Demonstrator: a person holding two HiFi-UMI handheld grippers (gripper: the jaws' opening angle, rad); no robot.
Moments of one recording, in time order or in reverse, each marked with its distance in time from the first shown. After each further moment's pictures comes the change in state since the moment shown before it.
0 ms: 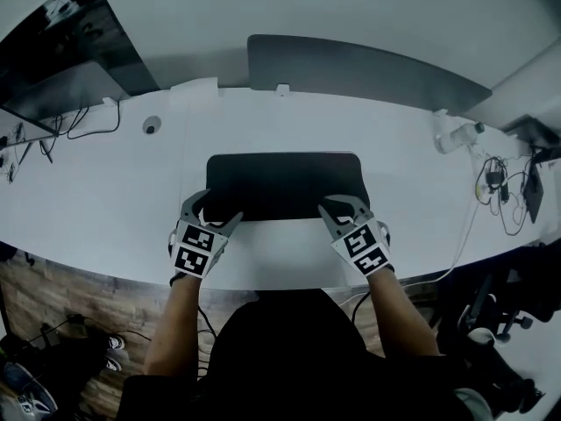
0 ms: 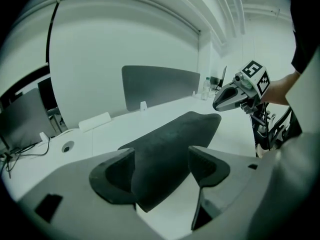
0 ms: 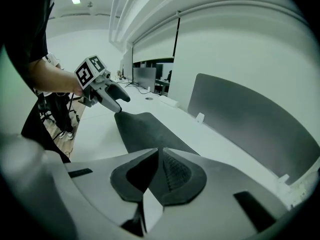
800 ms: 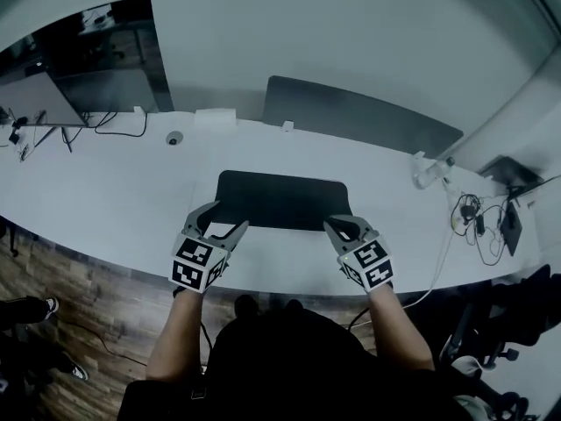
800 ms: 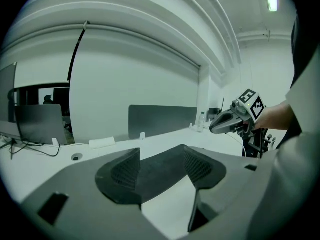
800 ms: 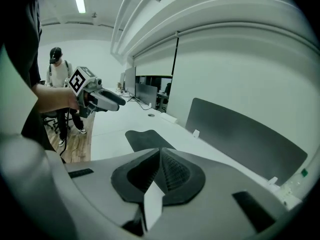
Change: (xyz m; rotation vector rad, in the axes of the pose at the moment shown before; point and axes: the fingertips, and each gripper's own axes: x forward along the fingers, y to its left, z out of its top) left arm -0.118 -0.046 0.054 -0.097 -0.324 0.029; right arm -0.096 0.029 0.044 0.009 -0.133 -0.043
